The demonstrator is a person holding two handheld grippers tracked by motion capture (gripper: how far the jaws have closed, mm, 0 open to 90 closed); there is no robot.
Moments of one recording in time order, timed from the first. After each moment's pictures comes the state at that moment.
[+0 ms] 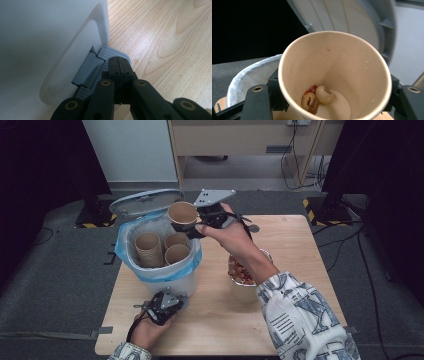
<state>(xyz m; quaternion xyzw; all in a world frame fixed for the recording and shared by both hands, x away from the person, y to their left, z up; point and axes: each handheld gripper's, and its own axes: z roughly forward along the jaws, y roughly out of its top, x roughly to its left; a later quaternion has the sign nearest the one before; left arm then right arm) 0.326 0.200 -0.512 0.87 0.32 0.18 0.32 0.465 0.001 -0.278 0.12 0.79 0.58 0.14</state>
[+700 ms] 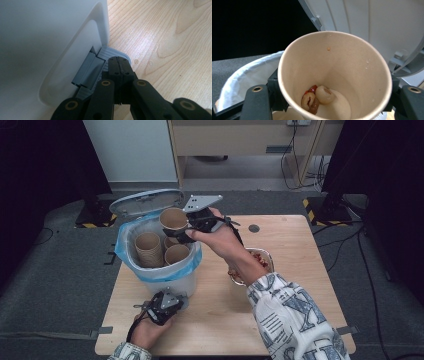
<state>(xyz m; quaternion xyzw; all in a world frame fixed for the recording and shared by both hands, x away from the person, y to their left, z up) 0.326 0.200 -0.512 0.87 0.32 0.18 0.32 0.468 0.025 -0.294 0.12 0.80 0.57 0.13</state>
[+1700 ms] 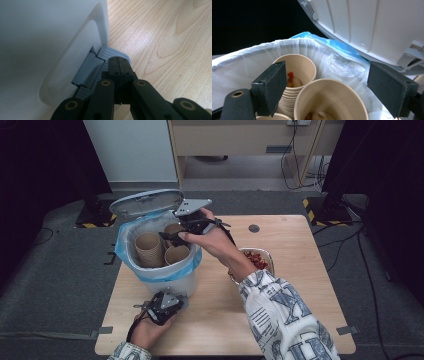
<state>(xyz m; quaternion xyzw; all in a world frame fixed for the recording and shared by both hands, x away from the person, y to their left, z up) 0.326 0.200 -0.512 0.87 0.32 0.18 0.32 0.482 0.046 -0.316 0.12 0.81 0.55 0.15</state>
